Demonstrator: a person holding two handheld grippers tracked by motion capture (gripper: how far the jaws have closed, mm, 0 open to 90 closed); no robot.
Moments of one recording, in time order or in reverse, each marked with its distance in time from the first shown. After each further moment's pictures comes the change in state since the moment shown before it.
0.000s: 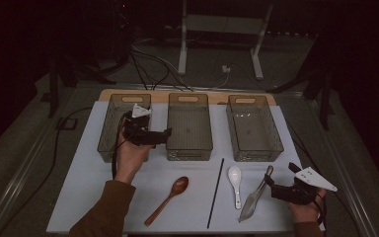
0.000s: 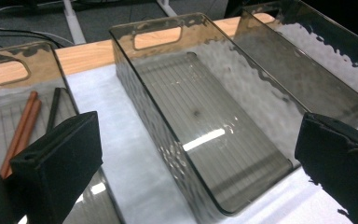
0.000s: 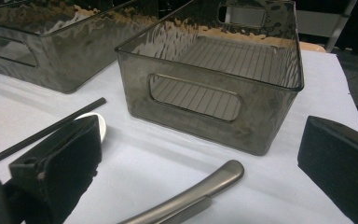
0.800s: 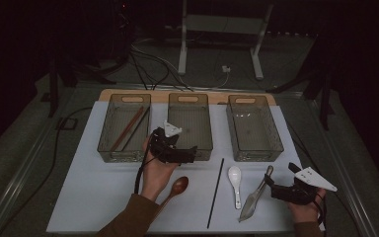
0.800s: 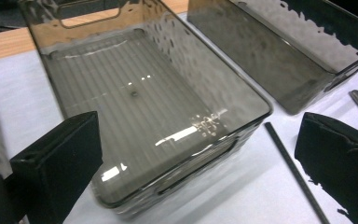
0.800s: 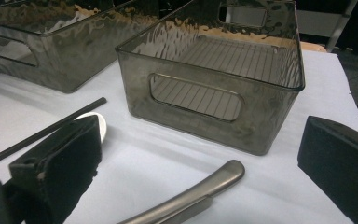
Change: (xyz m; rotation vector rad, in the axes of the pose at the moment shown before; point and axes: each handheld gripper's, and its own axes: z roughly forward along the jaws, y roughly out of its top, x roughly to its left) left arm -0.077 -0.021 0.027 0.044 -0.014 0.065; right arm 0.000 0.000 0.000 0.002 0.001 0.000
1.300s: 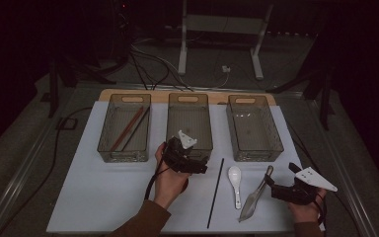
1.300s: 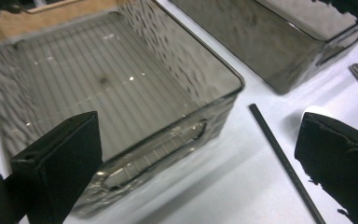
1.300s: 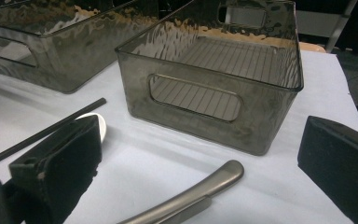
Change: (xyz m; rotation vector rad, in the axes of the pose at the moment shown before) left arm -0.034 -0.016 0.020 0.040 0.018 0.056; right arm 0.000 0.000 -0.001 -0.003 0.000 0.002
